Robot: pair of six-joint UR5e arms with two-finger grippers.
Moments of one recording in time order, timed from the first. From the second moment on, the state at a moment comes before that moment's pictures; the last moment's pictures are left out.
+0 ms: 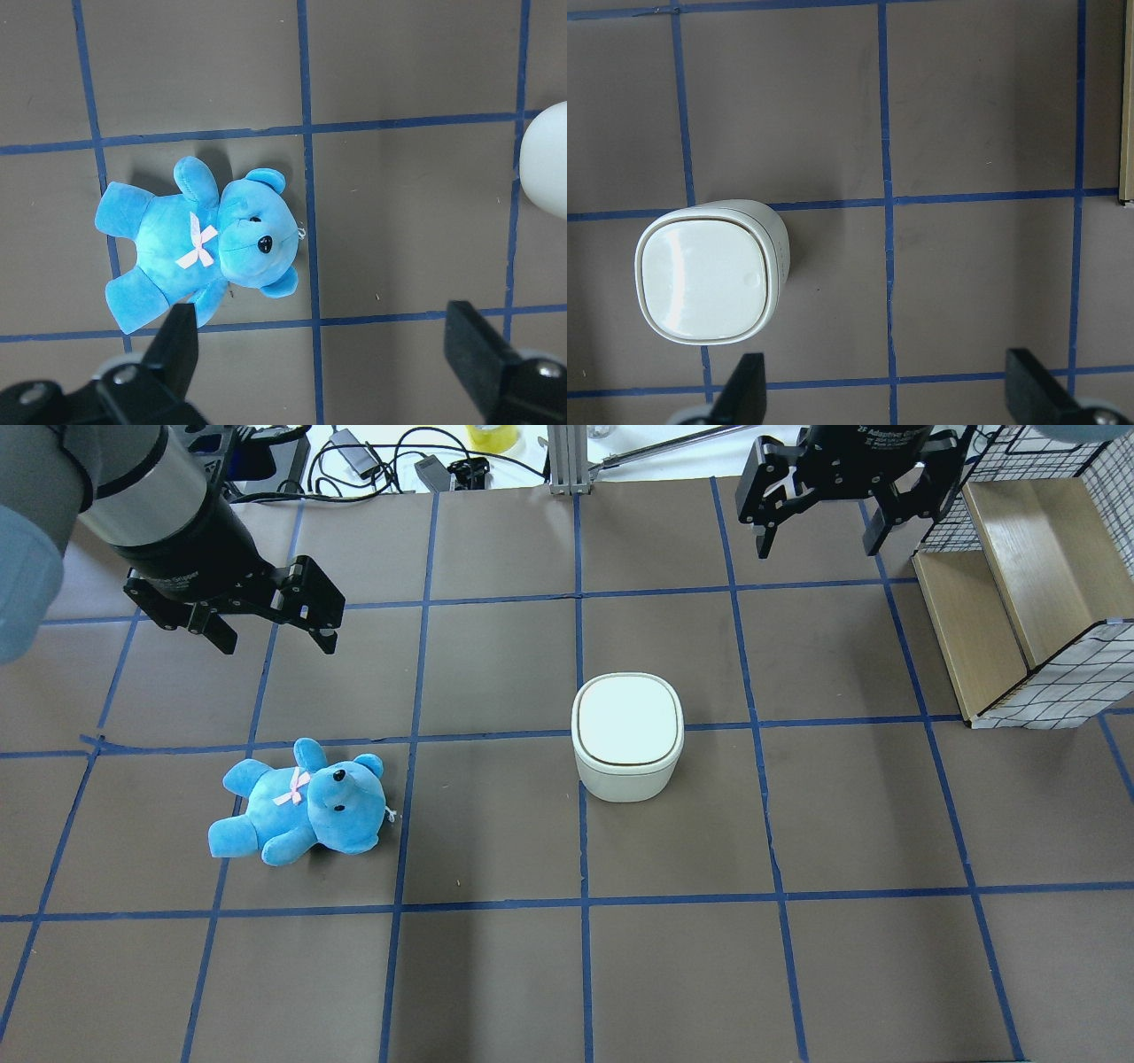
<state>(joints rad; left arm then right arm) -1.54 -1.52 -1.60 -1.55 1.57 0.07 1.63 -1.46 1.32 -1.46 -1.58 0.10</state>
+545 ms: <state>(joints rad) -1.54 -1.52 -1.60 -1.55 1.57 0.07 1.65 -1.44 1.32 -1.42 -1.50 0.18</state>
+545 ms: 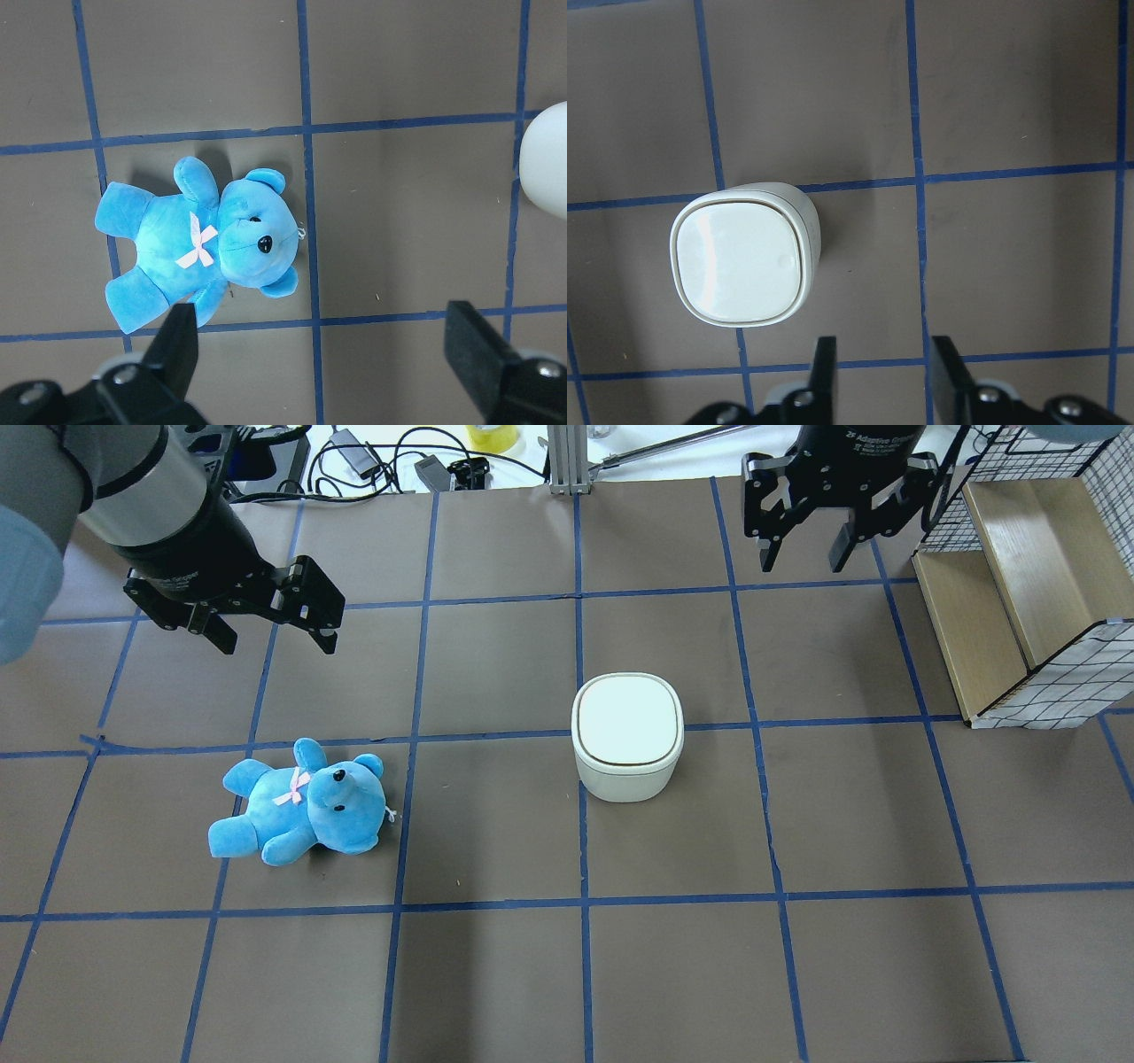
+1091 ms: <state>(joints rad) -1.54 -1.52 -1.60 -1.55 1.57 0.07 1.82 -1.37 1.56 -1.73 -1.52 0.33</state>
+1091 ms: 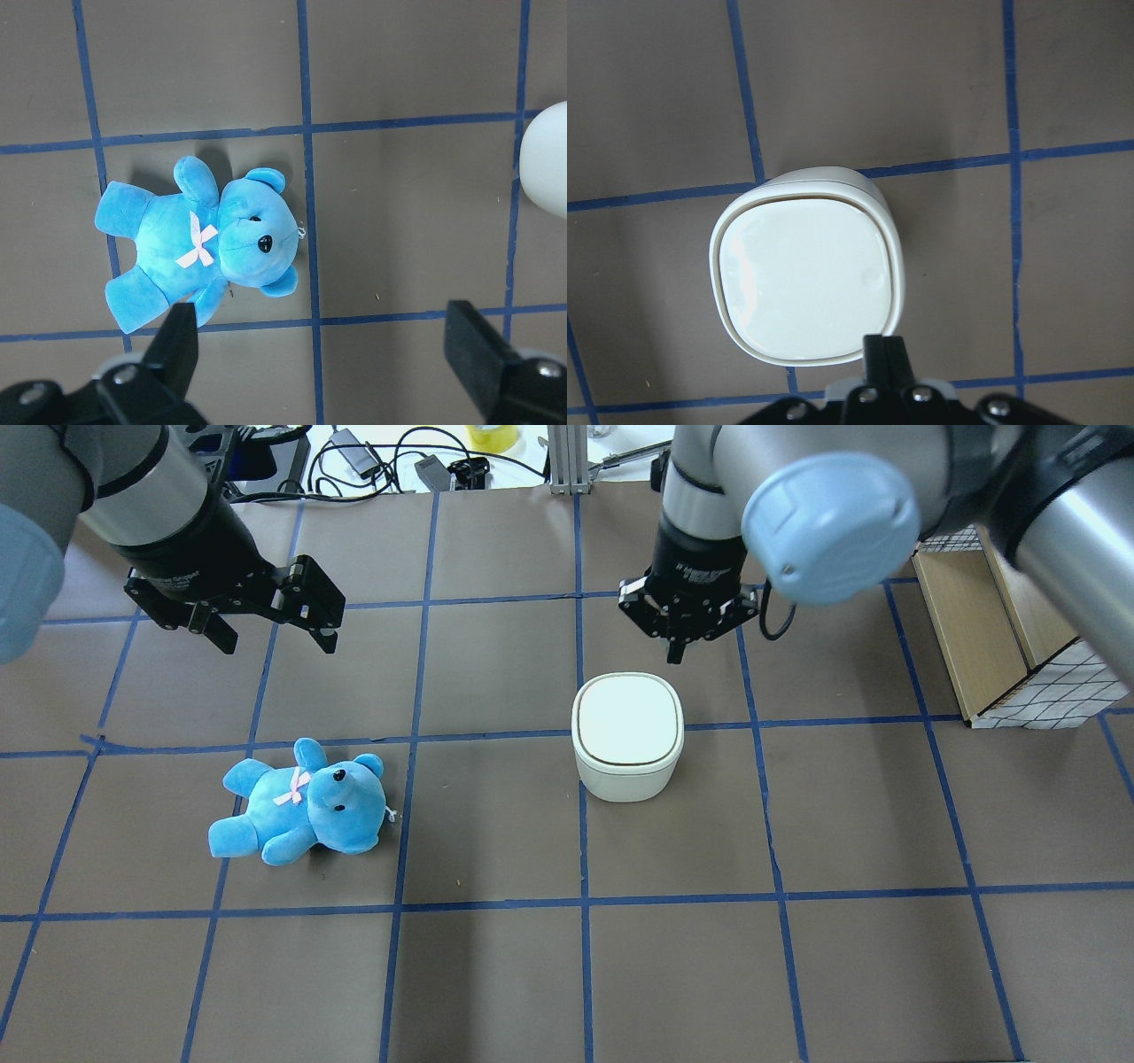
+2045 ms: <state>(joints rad) -1.54 -1.52 -1.60 -1.55 1.57 0.07 1.87 -1.35 1.77 -1.92 -1.55 0.35</state>
